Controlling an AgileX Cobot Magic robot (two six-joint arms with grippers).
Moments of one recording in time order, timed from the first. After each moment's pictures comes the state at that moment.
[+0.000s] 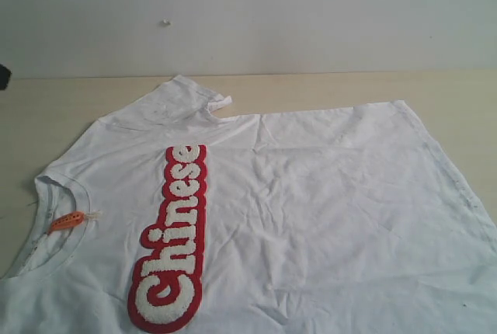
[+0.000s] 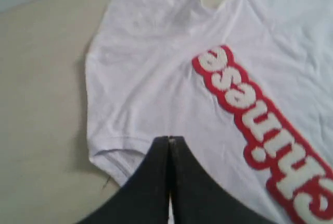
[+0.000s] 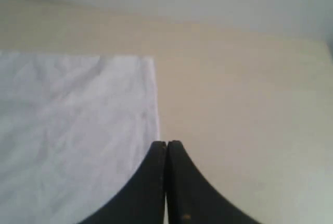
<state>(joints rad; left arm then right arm) -0.01 1.29 -1.01 -0.53 0.74 0.77 -0.11 1.19 -1.10 -0.09 0.77 -0.08</state>
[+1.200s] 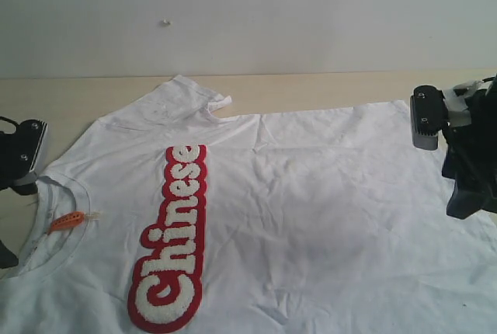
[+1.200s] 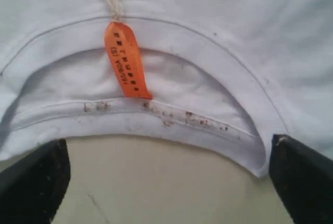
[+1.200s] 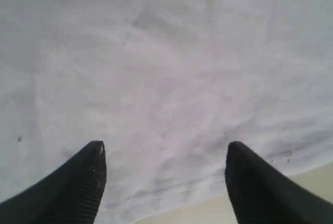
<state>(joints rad) -0.01 1.72 -0.91 -0.25 0.73 1.64 -0.11 1.78 -1.11 0.11 0.95 -1.30</state>
